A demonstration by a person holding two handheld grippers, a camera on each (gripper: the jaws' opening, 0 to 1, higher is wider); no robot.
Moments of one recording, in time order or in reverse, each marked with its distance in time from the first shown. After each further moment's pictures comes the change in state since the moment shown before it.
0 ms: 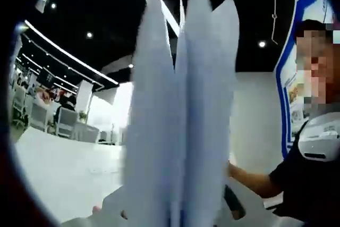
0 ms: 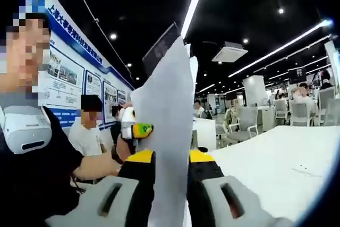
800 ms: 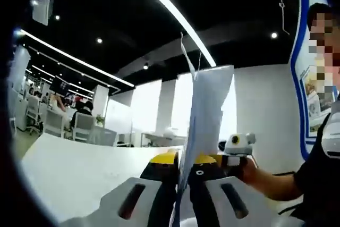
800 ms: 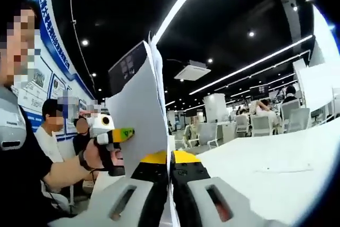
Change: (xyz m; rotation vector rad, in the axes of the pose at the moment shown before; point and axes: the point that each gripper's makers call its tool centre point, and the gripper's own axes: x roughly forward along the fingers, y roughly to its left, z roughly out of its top) left arm 0.011 0.032 0.001 0.049 -0.013 0.164; right arm -0.038 -0.035 0.005 0.032 -0.143 -0.354
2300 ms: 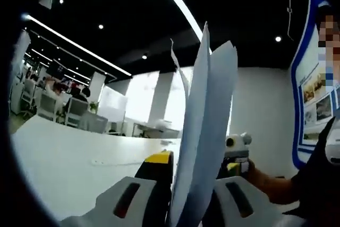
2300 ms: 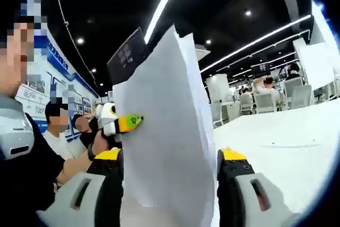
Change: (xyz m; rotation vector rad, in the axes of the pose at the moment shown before) left arm 0.036 -0.013 -0.037 -0.105 0.056 -0.051; right arm -0.016 -0.013 -0.026 0.115 0.092 0.001
